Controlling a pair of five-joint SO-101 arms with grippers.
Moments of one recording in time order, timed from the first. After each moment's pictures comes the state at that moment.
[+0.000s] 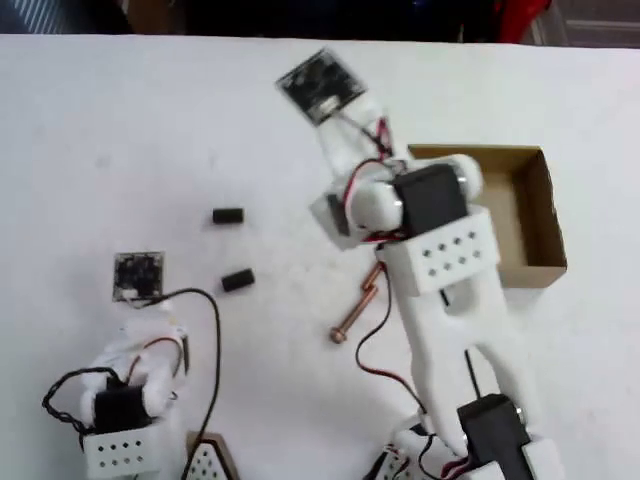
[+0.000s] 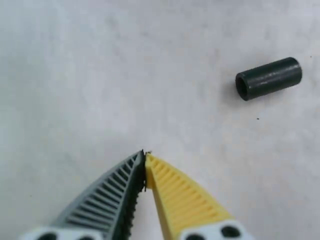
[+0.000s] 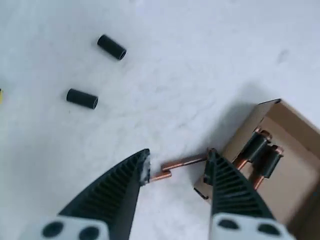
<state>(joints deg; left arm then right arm) -16.2 -104.1 97.1 73.1 -1.7 -27.1 -14.1 -14.3 98.2 18.8</state>
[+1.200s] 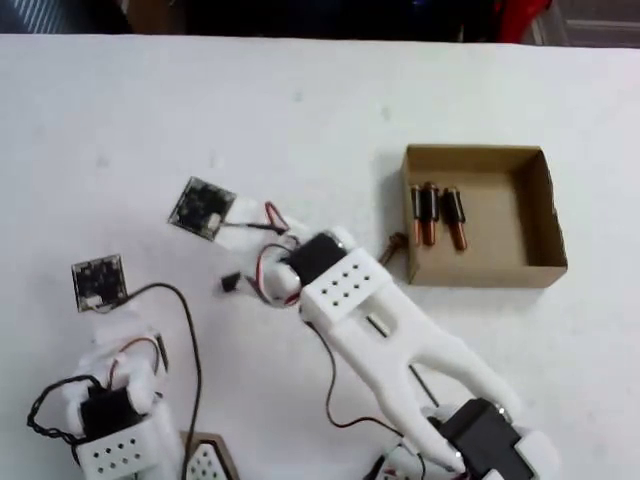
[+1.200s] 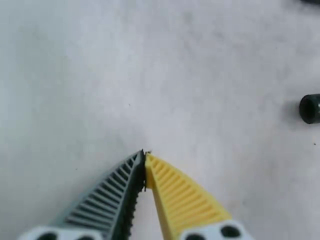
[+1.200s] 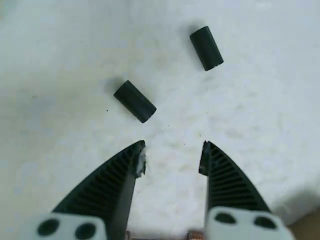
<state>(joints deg) -26.9 -104.1 97.1 73.1 -1.7 -44.3 -14.0 25.9 56.6 28.4</state>
